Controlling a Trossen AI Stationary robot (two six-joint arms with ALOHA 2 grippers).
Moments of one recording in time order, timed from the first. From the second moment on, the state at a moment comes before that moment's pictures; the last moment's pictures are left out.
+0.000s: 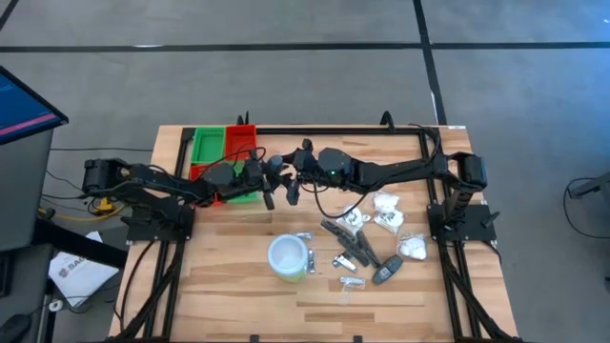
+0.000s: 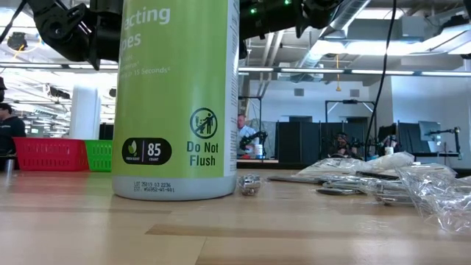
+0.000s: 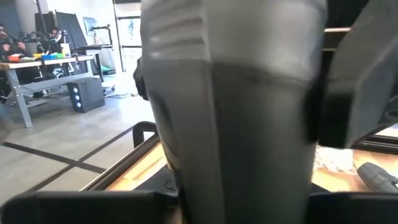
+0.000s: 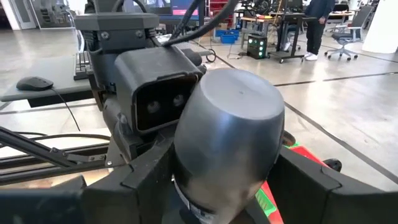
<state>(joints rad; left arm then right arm) 0.15 1.34 0.43 0.95 -0.22 0.02 -0.09 1.82 1.27 0.43 0.15 0.03</state>
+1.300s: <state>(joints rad) 0.14 1.22 0.43 0.90 -0.26 0.07 -0.11 1.71 1.27 0.24 0.16 -0.06</state>
